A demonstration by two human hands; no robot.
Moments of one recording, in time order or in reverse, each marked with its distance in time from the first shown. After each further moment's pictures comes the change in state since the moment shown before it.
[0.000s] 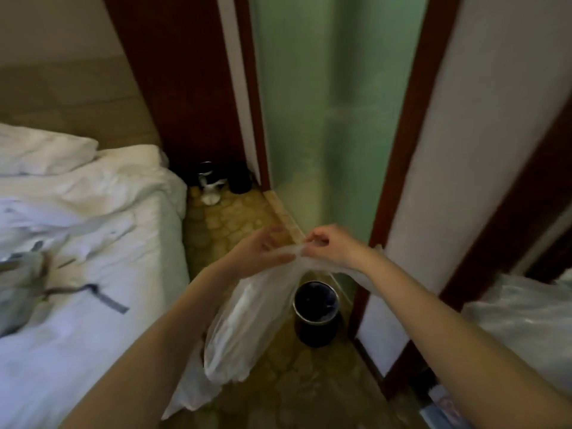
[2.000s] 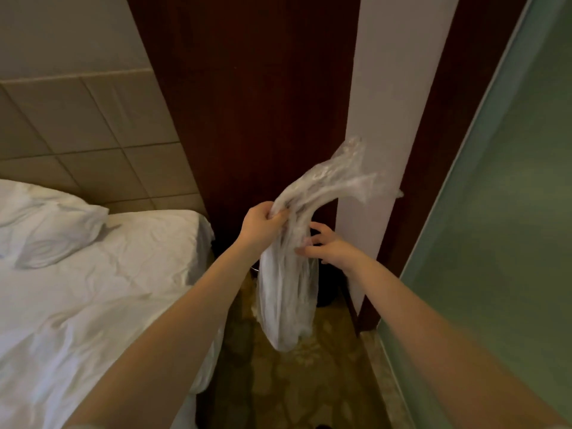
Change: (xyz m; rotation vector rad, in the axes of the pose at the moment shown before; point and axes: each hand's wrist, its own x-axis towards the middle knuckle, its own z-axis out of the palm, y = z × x) left_hand 1.100 -0.398 -0.648 -0.258 0.572 -0.238; right_hand 1.383 -0.010 -0.019 0.427 -0.366 0.164
